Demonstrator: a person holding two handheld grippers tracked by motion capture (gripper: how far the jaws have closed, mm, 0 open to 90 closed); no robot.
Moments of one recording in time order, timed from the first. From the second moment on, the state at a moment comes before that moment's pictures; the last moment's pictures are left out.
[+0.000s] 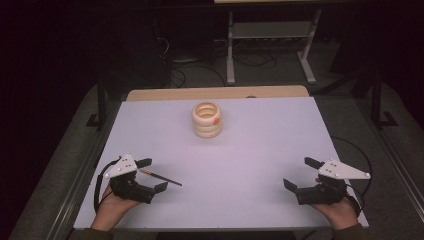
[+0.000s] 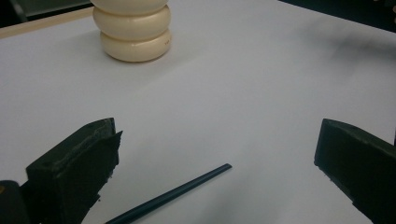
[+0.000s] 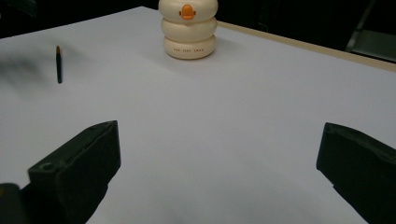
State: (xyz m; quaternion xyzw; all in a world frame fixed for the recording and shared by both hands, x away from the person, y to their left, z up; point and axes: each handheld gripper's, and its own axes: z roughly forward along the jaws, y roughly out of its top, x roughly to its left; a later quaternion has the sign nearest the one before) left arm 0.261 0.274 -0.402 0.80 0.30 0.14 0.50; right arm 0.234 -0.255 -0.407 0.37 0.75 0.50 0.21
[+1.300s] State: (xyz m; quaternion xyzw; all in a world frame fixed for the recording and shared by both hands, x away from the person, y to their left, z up) left arm 0.266 0.274 -0.396 0.80 0.31 0.14 0.50; right arm 0.234 -0.254 -0.408 0.36 0.75 0.51 0.22
